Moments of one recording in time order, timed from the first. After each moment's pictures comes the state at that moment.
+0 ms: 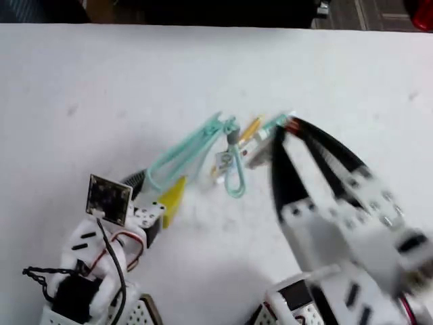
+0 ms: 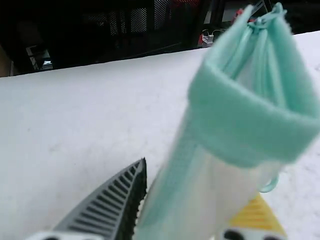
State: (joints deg) left arm 15.2 -104.7 76.6 59.2 4.0; right arm -30.3 -65.6 5.8 63.2 8.3
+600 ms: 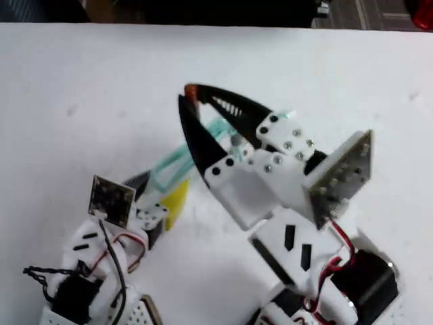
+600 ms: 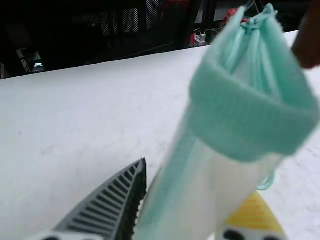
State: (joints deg) left arm 16.9 -104.7 76.6 59.2 4.0; right arm -44.1 -53.2 3.3 50.3 8.3
